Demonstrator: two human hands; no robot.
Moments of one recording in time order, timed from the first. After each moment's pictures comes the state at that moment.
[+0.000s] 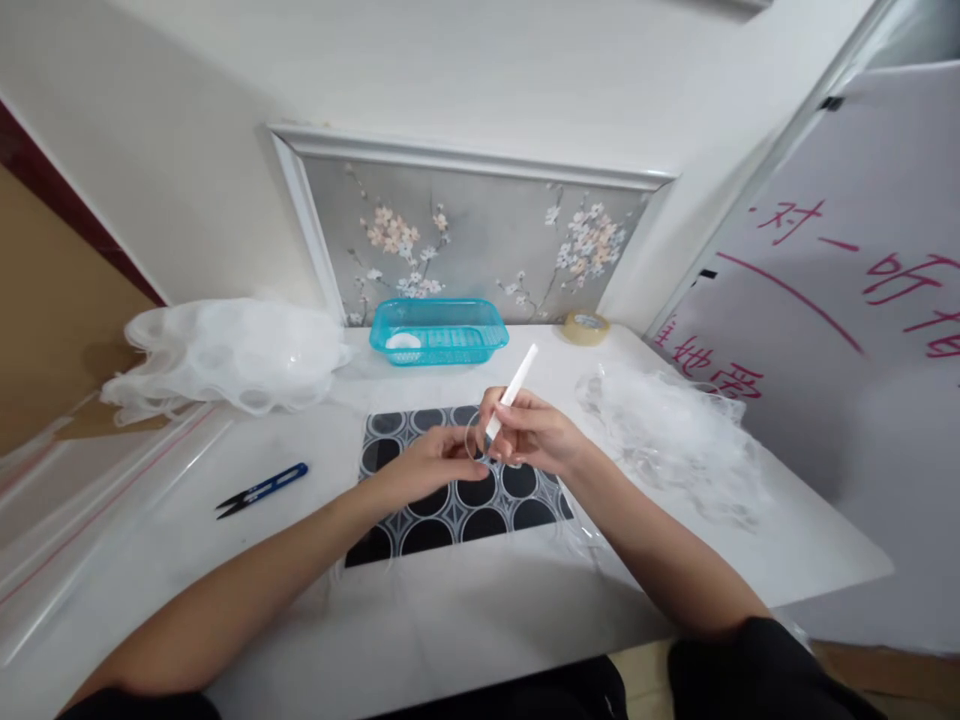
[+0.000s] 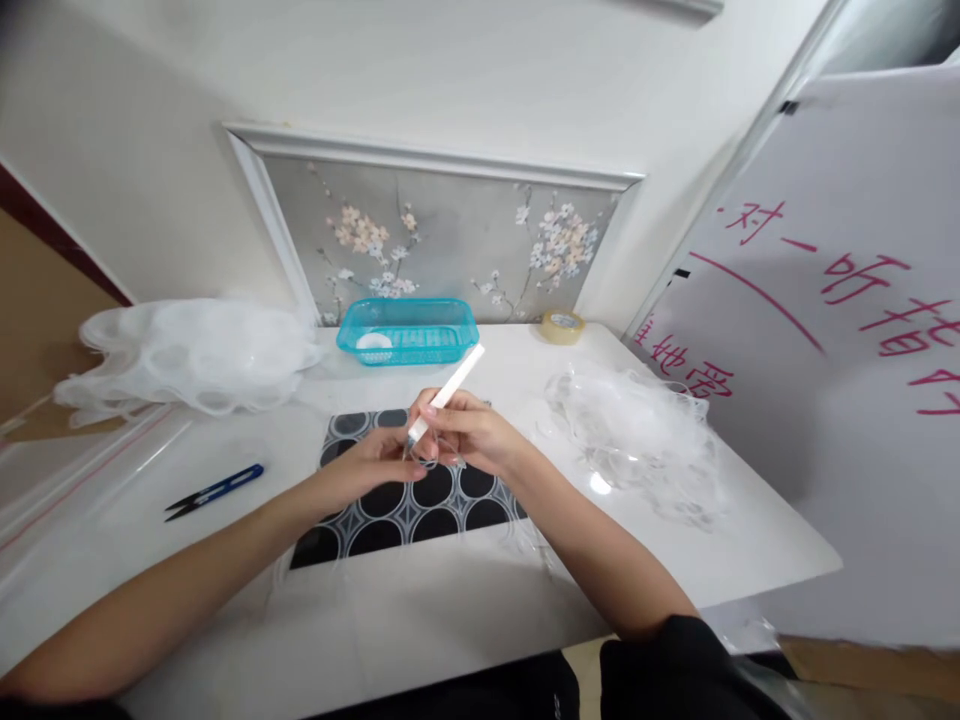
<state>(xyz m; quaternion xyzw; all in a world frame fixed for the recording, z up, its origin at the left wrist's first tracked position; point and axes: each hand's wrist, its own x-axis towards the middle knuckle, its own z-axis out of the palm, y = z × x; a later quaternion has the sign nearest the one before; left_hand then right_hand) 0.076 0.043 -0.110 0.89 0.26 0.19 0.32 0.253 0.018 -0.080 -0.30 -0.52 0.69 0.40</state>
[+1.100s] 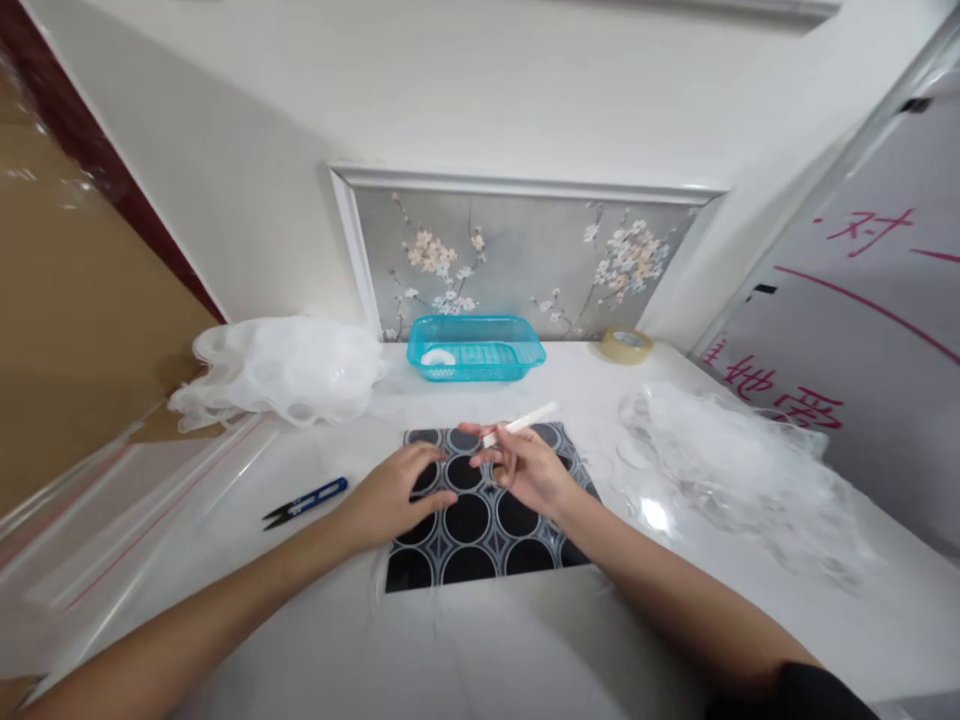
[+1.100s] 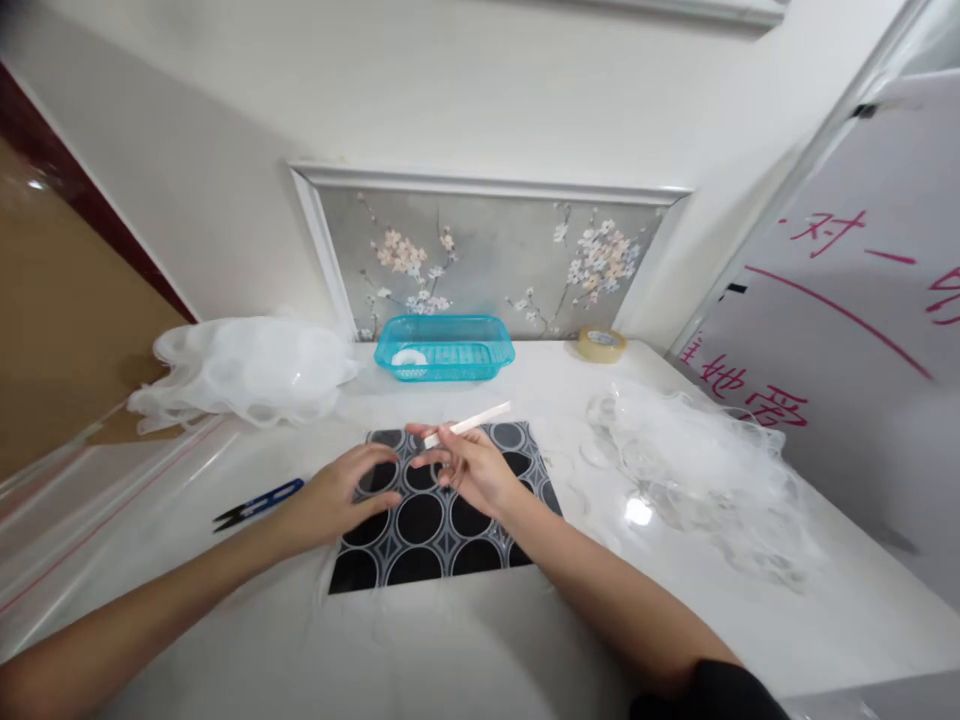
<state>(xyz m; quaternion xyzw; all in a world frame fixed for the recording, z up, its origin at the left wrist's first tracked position) -0.017 0.052 -0.132 0.89 0.37 0.19 0.20 0.200 0.042 -0.148 -0.26 -0.40 0.71 0.52</state>
